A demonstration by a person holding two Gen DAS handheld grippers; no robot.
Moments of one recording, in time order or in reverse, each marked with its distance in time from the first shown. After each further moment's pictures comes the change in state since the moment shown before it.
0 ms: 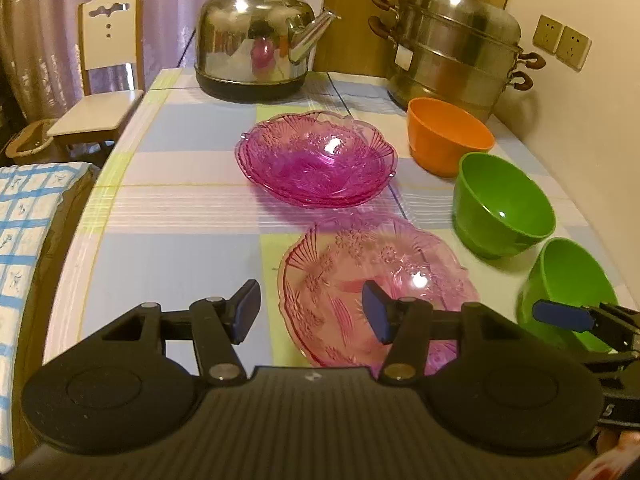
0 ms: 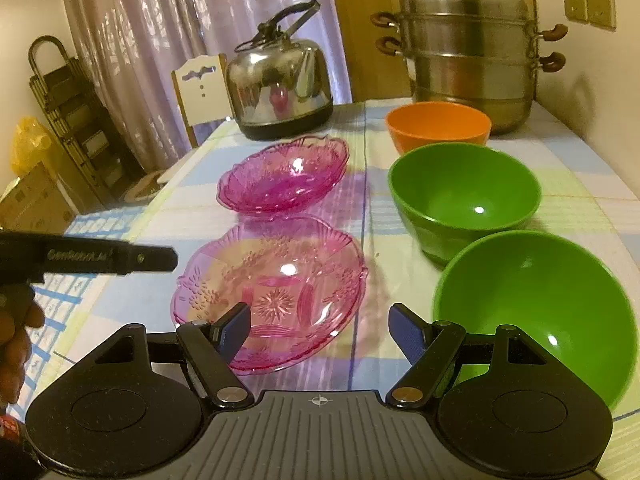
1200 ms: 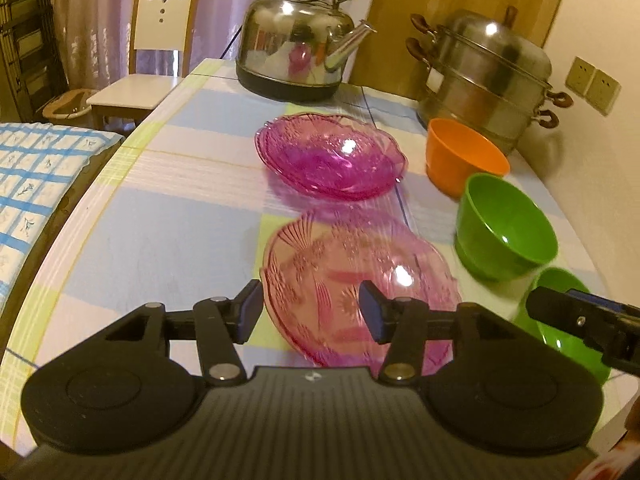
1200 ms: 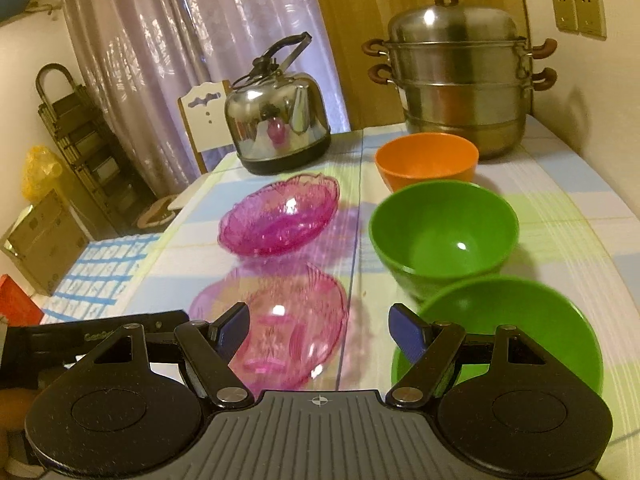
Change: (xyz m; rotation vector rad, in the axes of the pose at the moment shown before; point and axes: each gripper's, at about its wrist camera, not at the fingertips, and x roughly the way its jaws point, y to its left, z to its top) left arm -0.019 -0.028 -0.032 -0.171 -0.065 0.083; right arm -0.033 -0.025 0.027 0.032 -0.059 0.046
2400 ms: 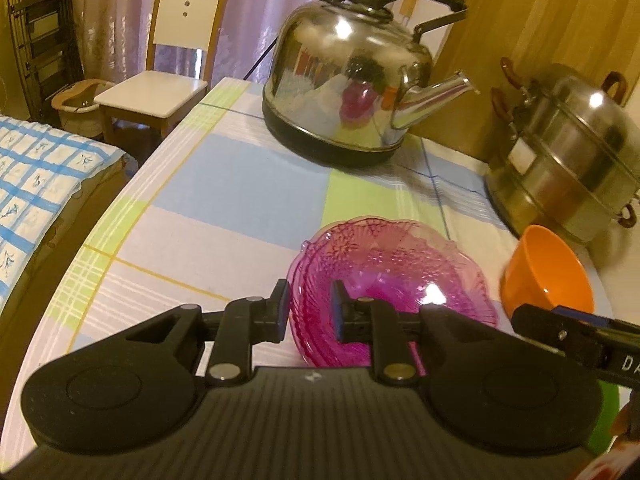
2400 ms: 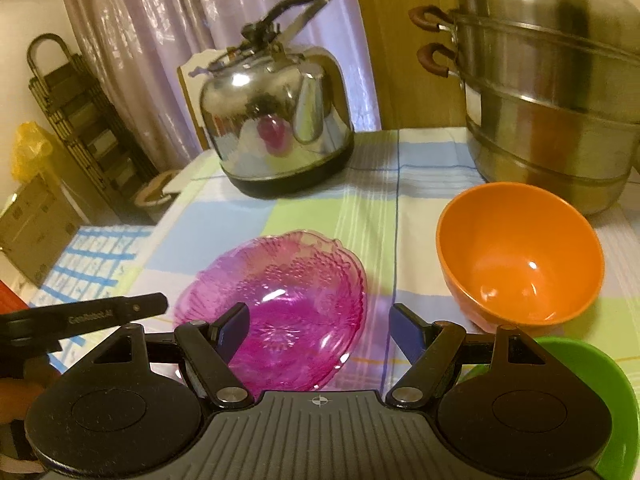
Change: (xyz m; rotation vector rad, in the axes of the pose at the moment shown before) left arm 0.131 0.050 0.144 -0.108 -0.006 0.041; right arm 0.180 -0.007 0.131 -0.056 0.108 0.045
